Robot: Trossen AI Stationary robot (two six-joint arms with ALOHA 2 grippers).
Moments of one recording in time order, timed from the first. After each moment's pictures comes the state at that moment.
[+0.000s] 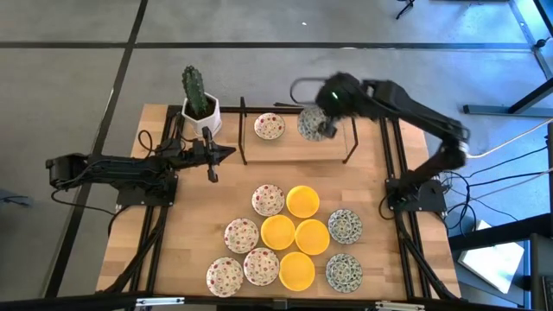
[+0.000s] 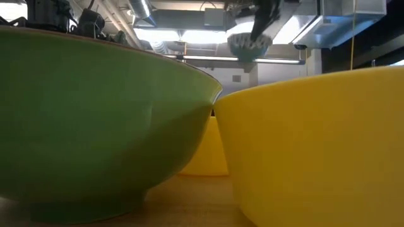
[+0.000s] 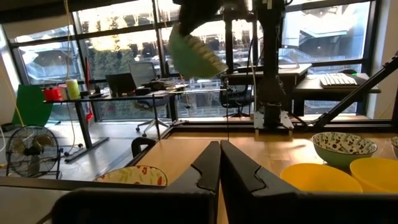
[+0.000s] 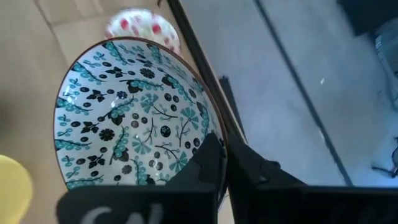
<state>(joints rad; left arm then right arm) 0.38 0.87 0.08 0.91 0.13 0.07 -0.41 1.53 1.83 -1.20 0.33 -0.17</state>
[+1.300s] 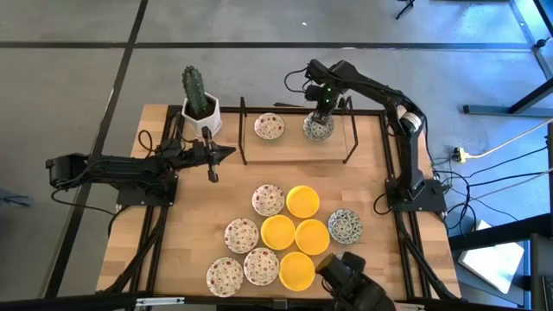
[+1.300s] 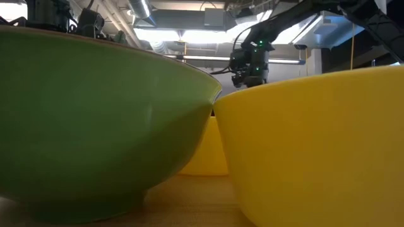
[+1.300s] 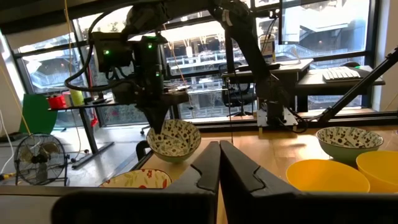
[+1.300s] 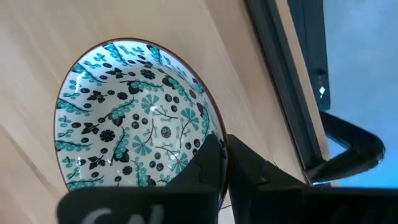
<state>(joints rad) 0.37 0.87 0.08 0.92 0.12 0.12 -0.78 1.99 1.84 -1.24 0.00 -0.37</state>
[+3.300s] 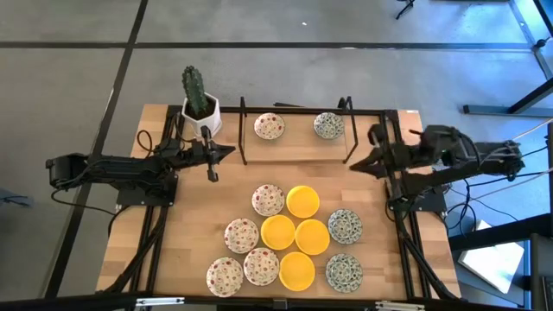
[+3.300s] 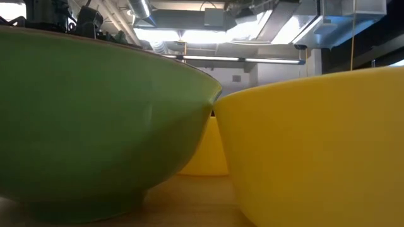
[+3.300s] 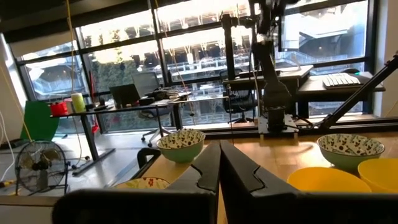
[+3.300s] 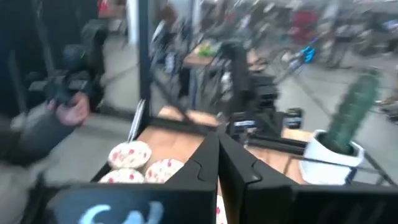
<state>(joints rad) 0.37 0.87 0.08 0.95 0.12 0.12 0.13 0.69 0.89 -0.24 -0.02 -0.08</state>
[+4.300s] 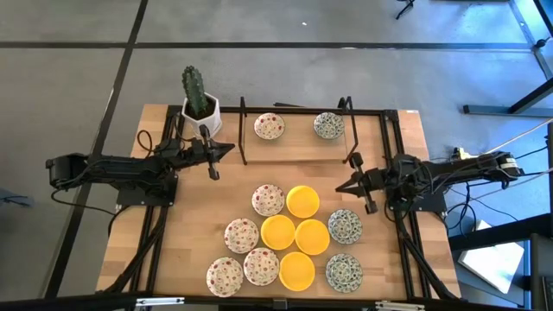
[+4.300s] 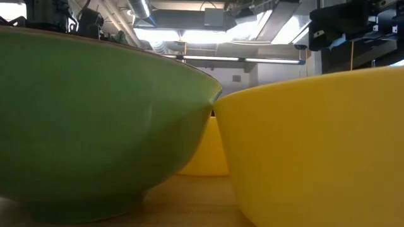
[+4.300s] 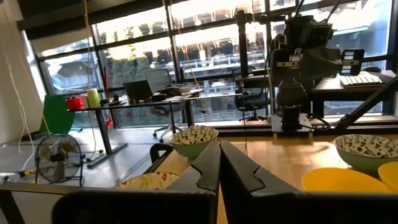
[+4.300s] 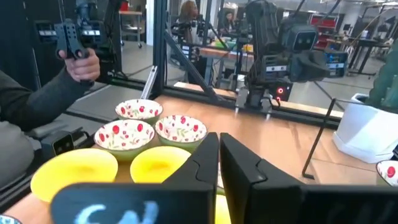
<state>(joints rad) 0.37 0.87 0.08 0.94 0.06 0.12 0.08 0.52 0.25 0.30 -0.16 -0.13</state>
